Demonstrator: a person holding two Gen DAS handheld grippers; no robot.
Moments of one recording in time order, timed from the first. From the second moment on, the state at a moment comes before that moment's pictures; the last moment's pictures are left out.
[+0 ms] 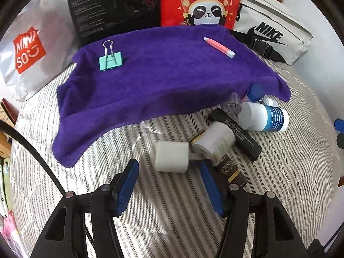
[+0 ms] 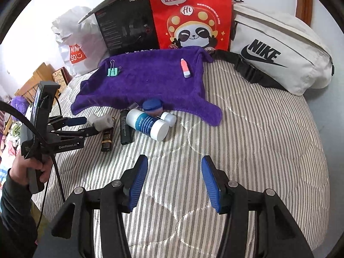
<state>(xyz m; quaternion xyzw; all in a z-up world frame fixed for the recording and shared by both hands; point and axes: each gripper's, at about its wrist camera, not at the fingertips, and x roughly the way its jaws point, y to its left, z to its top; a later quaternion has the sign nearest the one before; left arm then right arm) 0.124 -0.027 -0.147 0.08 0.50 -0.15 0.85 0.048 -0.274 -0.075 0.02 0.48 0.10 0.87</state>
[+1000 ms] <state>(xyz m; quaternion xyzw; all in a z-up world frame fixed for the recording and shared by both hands) 0.128 -0.014 -0.158 0.06 0.49 -0.10 0.86 0.077 -0.265 -0.101 0.03 0.51 0.11 0.86</state>
